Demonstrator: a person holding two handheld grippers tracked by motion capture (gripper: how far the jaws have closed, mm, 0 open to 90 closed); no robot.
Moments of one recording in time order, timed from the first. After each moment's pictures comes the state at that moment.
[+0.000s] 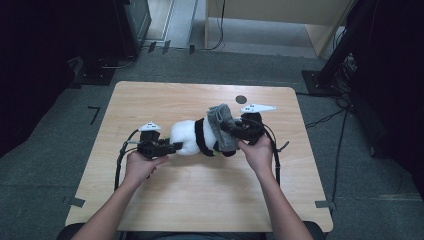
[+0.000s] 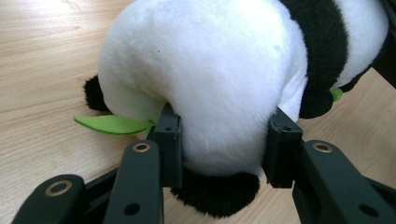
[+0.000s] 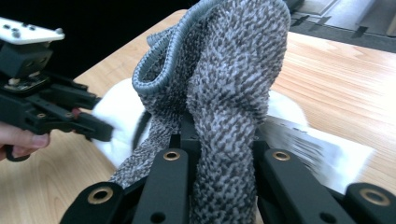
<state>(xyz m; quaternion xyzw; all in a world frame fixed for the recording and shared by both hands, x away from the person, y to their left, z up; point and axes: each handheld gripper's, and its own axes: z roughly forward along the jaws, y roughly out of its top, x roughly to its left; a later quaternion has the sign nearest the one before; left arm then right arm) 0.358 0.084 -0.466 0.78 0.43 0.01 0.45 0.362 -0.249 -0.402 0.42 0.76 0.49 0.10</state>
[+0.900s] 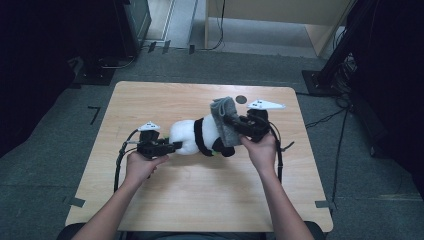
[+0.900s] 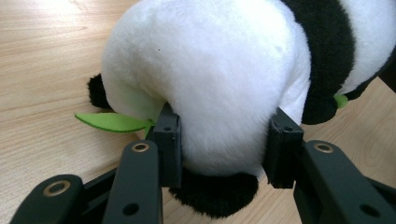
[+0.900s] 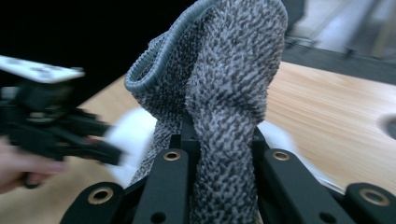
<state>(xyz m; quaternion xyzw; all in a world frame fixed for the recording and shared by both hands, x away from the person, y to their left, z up) 0.358 0.085 -0.466 0.77 0.45 0.02 0.46 0.354 -0.251 -0.380 0.42 0.73 0.53 0.12</state>
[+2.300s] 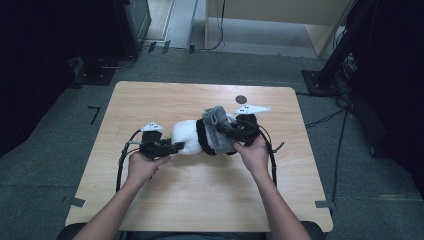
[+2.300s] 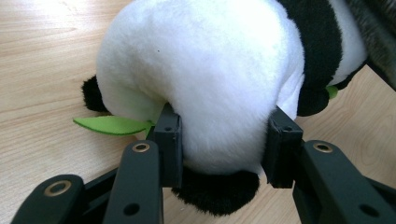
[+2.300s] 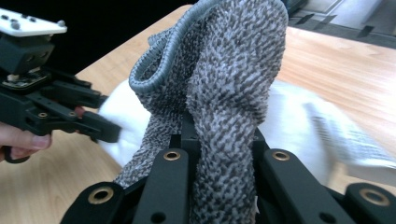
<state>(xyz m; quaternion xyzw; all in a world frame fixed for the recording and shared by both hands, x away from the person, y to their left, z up) 0.356 0.079 -0.465 0.77 0.44 0.02 0.45 0.362 -0.236 -0.406 0.41 0.77 0.49 0.10</state>
